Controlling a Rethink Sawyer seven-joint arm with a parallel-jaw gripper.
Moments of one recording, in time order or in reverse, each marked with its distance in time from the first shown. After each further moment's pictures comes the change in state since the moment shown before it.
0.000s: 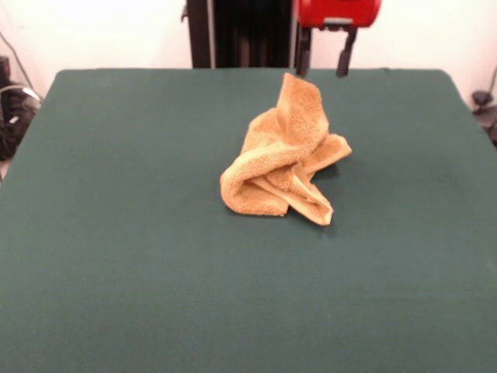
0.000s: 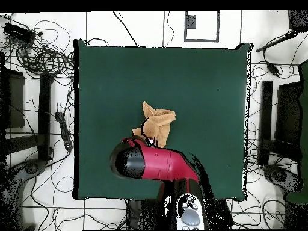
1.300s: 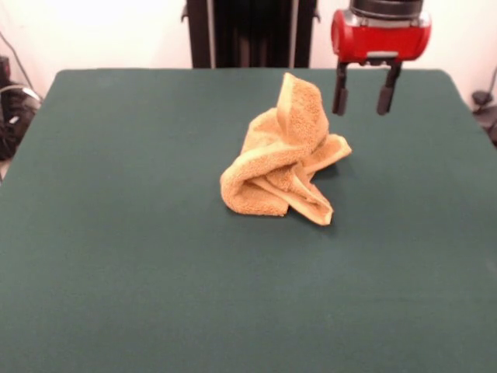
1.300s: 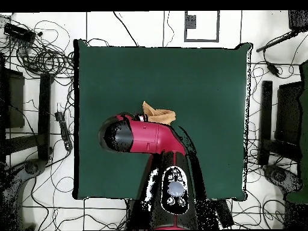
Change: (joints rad) arm 0.061 0.092 0.000 -0.200 0.055 0.057 0.000
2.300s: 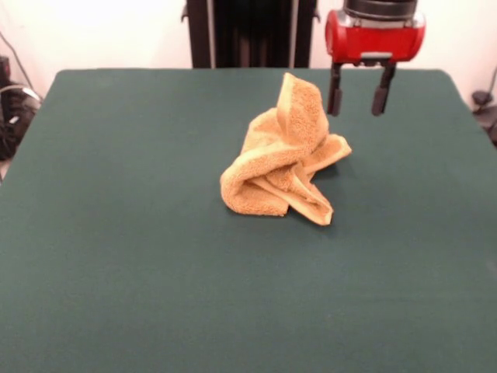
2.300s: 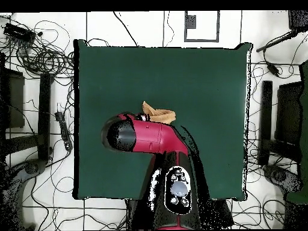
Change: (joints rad) arm -0.011 0.000 0.000 0.000 0.002 0.000 0.000
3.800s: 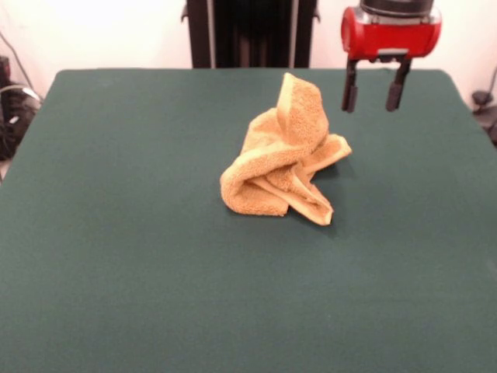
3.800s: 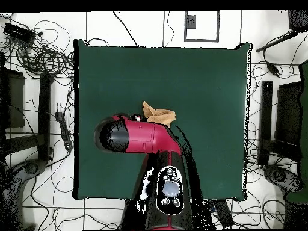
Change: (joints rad) arm 0.030 -0.001 -0.001 -0.005 0.001 0.025 0.000
